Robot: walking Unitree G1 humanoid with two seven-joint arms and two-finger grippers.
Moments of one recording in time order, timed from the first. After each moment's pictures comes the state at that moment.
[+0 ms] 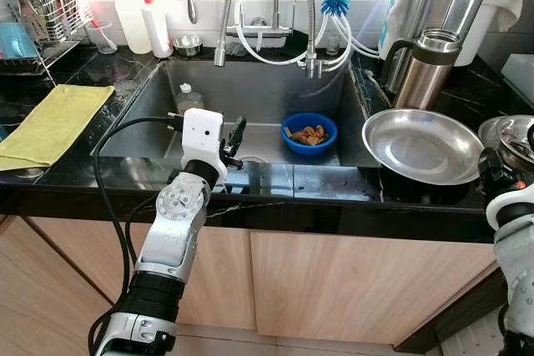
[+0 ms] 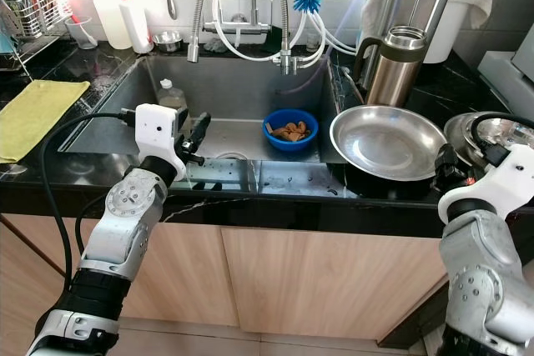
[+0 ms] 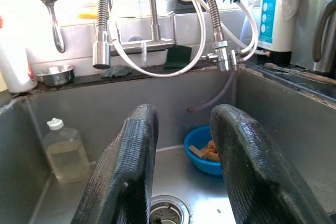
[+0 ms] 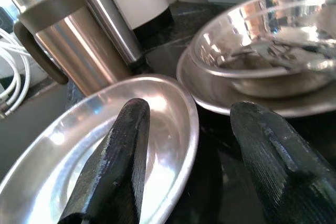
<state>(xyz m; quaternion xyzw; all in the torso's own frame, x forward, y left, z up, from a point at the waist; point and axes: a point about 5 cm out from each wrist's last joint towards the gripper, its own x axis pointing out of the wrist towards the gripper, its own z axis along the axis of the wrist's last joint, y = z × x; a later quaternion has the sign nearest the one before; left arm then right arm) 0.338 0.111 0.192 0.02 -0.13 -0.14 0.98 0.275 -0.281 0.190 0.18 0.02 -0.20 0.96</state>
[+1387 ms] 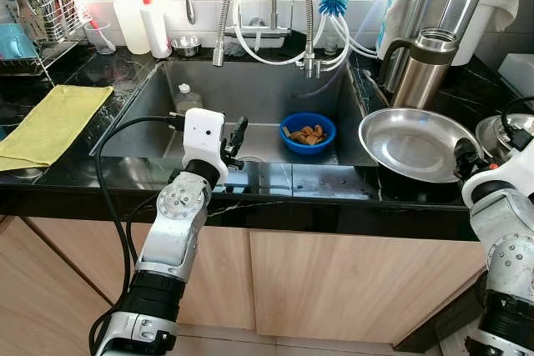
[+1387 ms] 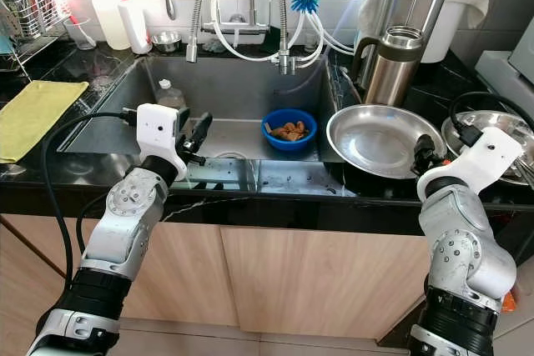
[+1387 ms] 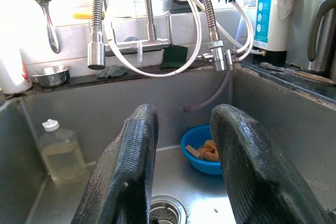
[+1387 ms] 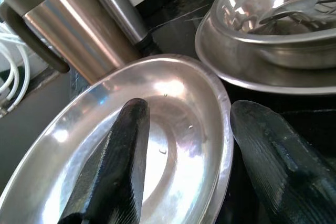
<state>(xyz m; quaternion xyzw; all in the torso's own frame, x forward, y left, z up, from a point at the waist) 0.339 0.109 0.193 0.02 -0.13 -0.14 0.98 0.302 -0.268 0.185 0.23 0.06 -0.20 0.95</state>
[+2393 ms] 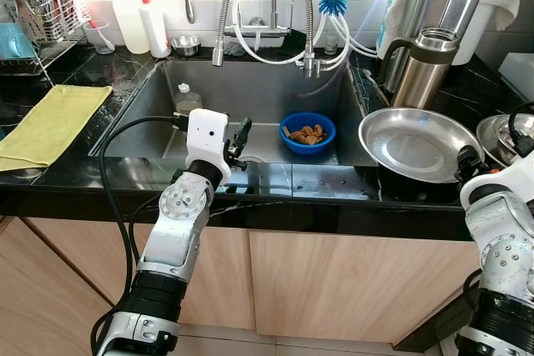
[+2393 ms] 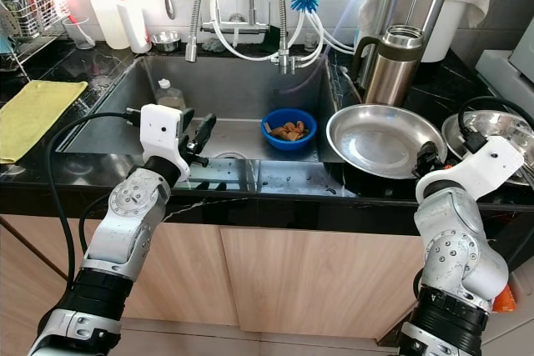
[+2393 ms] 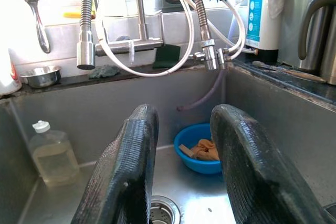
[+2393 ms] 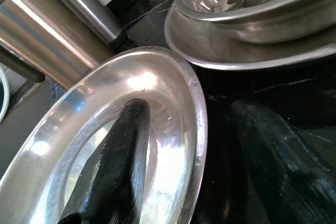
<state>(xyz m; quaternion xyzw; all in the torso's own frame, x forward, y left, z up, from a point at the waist) 0.338 0.105 0.193 0.02 -0.13 -0.16 0.98 0.303 -0.268 0.176 0.28 0.07 -0.24 0.93</state>
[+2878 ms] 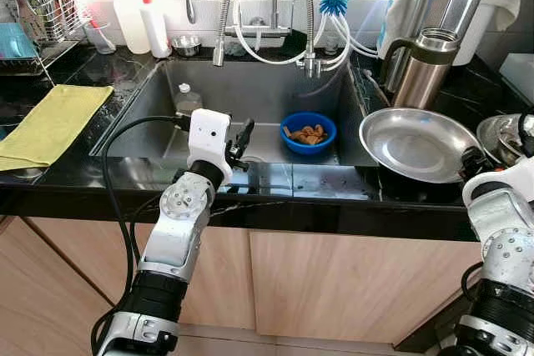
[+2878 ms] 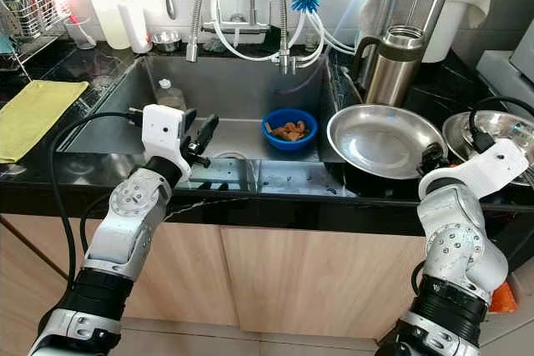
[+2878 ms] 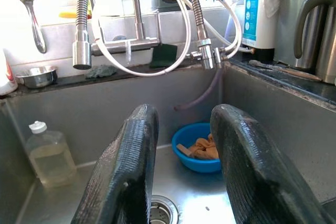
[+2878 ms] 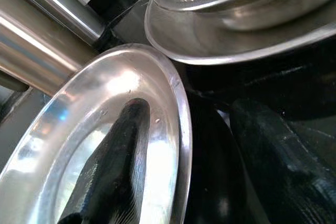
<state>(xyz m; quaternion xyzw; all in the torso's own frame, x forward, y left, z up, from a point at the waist) 0.338 0.104 0.192 0.02 -0.13 -0.16 0.98 0.310 -0.275 0.173 0.31 0.08 -0.26 0.91</state>
